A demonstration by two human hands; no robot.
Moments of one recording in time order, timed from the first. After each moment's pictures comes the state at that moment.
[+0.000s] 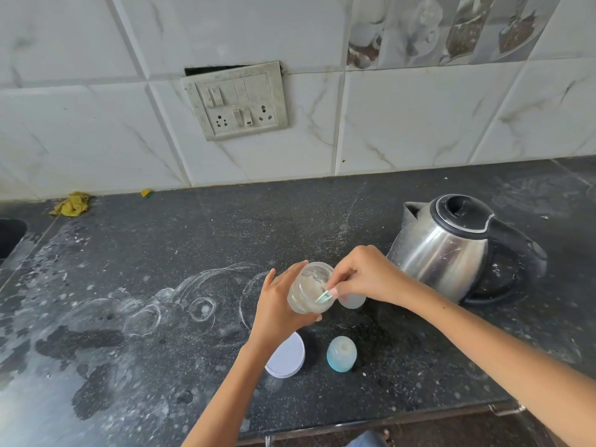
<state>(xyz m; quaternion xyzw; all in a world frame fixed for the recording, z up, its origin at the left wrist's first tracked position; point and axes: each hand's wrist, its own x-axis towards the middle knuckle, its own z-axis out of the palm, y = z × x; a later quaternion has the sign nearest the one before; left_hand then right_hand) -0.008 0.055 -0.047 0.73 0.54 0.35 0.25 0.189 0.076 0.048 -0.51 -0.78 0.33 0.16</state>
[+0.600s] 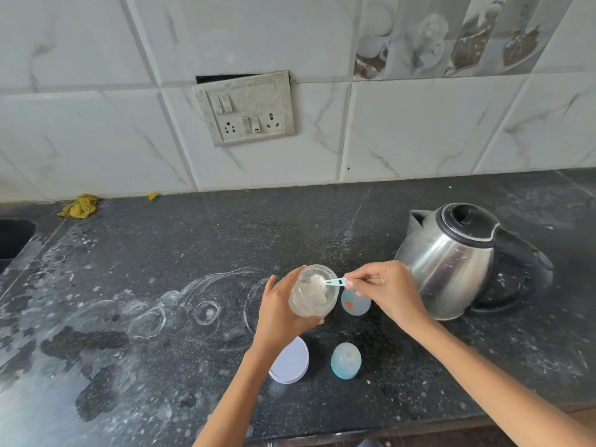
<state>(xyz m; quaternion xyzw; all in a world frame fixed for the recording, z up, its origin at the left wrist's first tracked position) -0.008 0.053 -0.044 0.70 0.56 0.37 0.27 0.202 0.057 0.016 -0.57 -0.64 0.35 0.39</state>
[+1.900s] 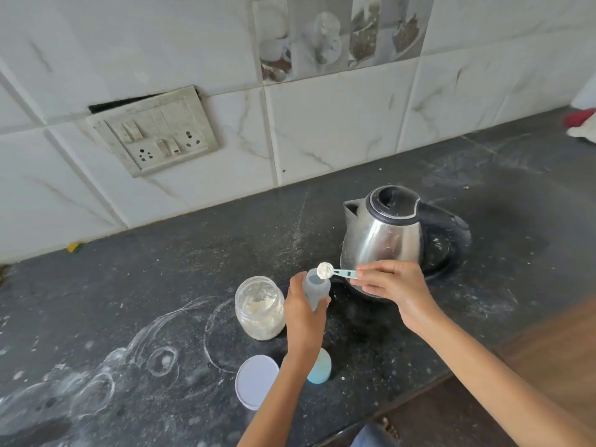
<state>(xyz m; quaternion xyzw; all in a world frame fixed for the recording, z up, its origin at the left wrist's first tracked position) 0.100 0.050 -0.035 0.59 0.59 0.37 0.39 0.255 0.020 0.032 -0.63 -0.29 0.48 0.54</state>
